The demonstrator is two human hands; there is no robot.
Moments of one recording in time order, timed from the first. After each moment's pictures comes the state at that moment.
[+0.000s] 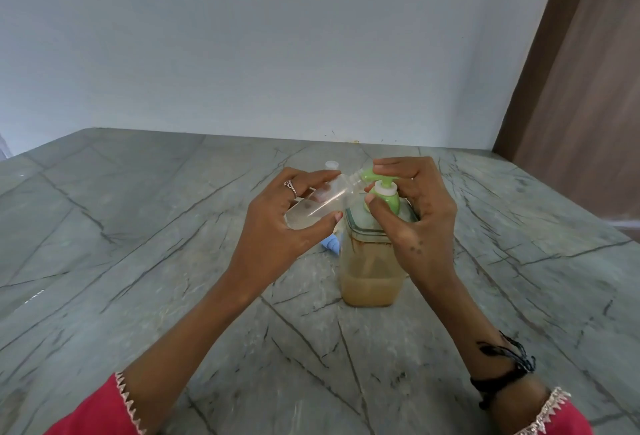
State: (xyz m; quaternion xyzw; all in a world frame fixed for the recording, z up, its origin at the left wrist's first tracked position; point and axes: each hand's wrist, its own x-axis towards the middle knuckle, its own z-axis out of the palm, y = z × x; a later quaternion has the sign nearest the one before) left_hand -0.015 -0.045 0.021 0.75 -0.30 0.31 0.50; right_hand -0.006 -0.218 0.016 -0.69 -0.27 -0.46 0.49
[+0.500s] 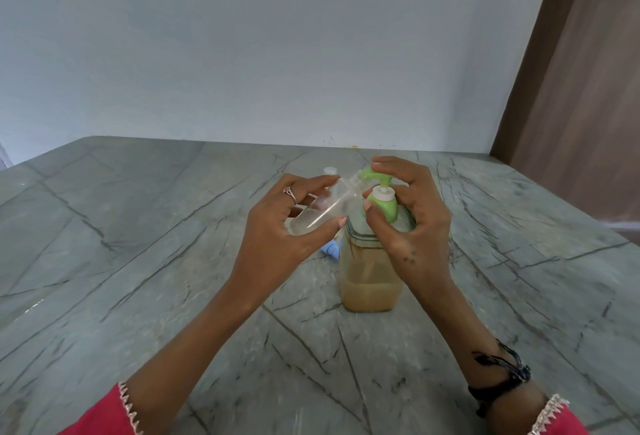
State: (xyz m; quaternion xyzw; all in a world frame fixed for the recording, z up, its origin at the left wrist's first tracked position) left_hand -0.018 -0.048 0.022 0.75 -0.29 0.32 0.51; right_hand -0.008 -0.217 0.014 -0.71 -0.26 -0.45 0.48
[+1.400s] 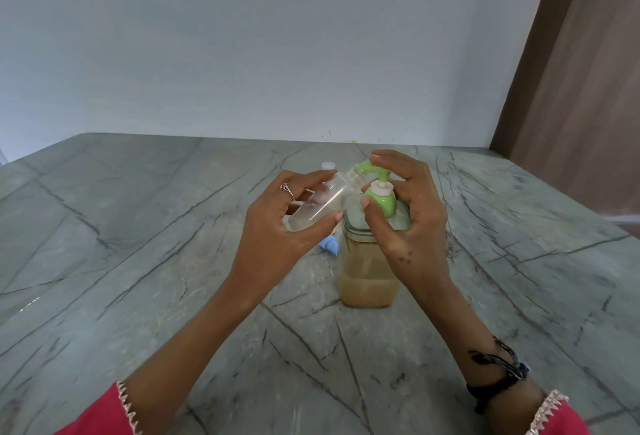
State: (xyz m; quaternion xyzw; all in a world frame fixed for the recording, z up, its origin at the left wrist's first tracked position) left_hand -0.016 -0.050 0.019 0.74 -0.28 0.32 0.52; right_hand -0.010 -0.215 0.012 -0.72 -0.26 -0.46 0.46
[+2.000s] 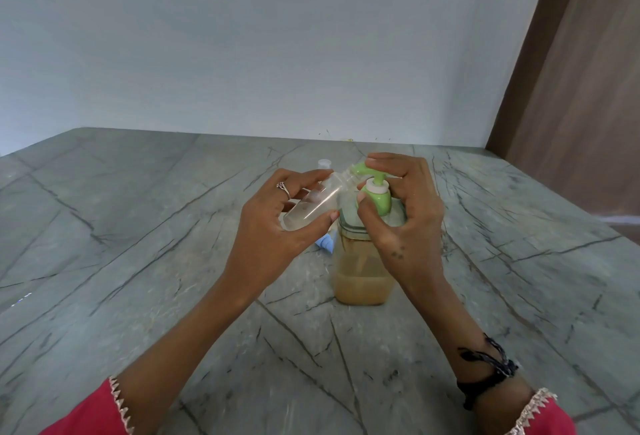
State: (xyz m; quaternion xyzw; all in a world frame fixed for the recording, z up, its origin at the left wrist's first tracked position) left_hand -0.016 -0.050 0.018 0.75 -0.29 0.32 0.51; right_hand -0.010 -0.214 0.014 -0.71 -0.24 -0.49 0.45
